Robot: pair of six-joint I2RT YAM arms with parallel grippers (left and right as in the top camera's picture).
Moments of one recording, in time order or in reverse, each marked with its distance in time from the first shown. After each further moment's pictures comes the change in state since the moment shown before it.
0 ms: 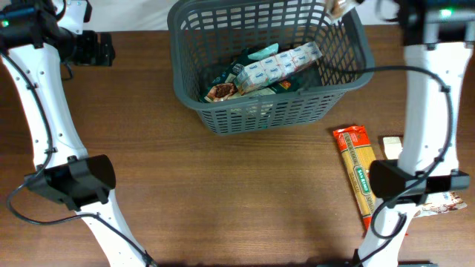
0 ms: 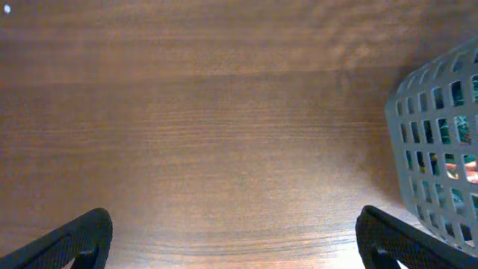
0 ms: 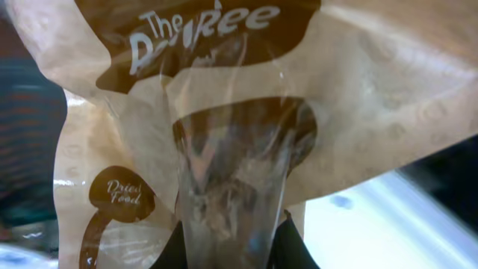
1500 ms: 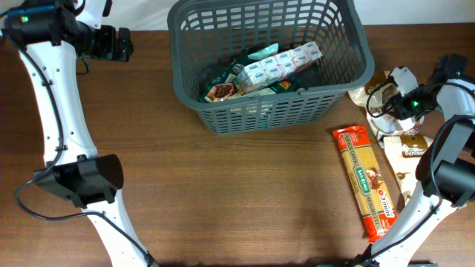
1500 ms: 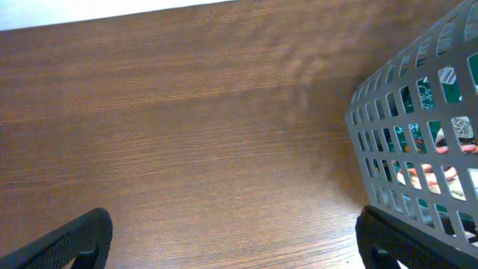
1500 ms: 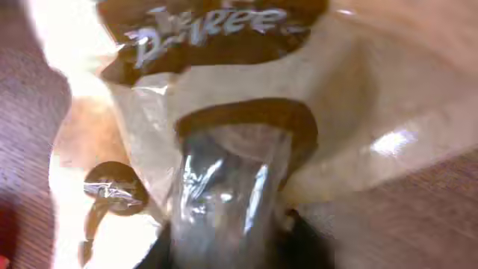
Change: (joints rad) left arm -0.080 0.000 0.000 0.037 0.039 0.000; right arm -0.548 0.138 -0.988 0.163 0.074 -0.258
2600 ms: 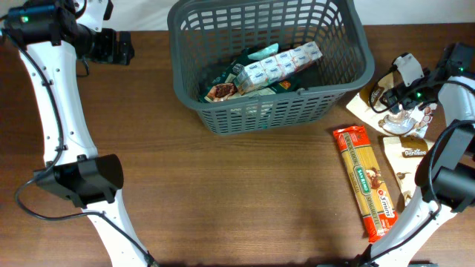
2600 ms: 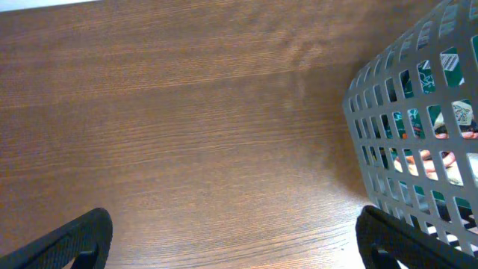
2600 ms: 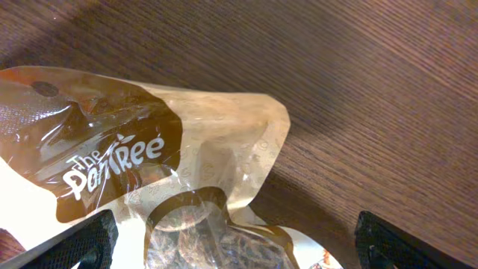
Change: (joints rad) left arm 0.000 0.000 0.000 -0.039 0.000 0.000; right arm 0.019 -0.073 -0.012 0.105 0.019 -0.026
